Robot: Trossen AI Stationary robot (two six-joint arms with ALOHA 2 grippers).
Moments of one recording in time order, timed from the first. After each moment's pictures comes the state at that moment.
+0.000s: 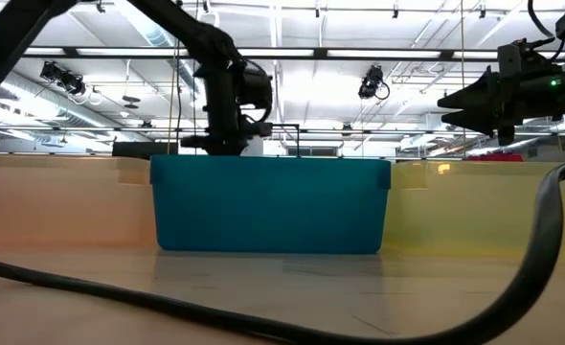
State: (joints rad) left arm 0.58 1.94 1.56 -0.96 -0.03 -0.55; right arm -0.20 0.07 0.02 0.07 0.35 0.27
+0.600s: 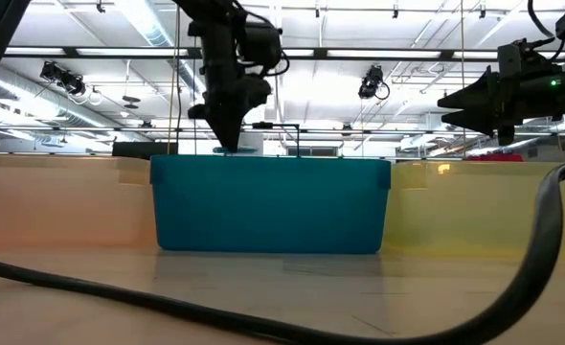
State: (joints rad) left arm 0.37 1.82 1.56 -1.08 -0.05 -0.35; right arm -0.20 0.07 0.02 0.07 0.35 0.27
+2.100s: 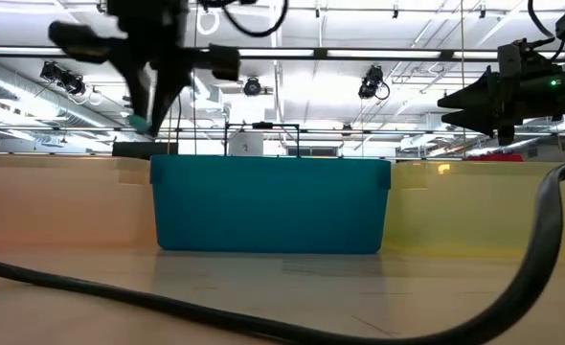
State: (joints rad) left arm -0.16 1.73 1.41 -1.23 -0.05 1.24; right arm -0.20 0.07 0.02 0.07 0.35 0.27
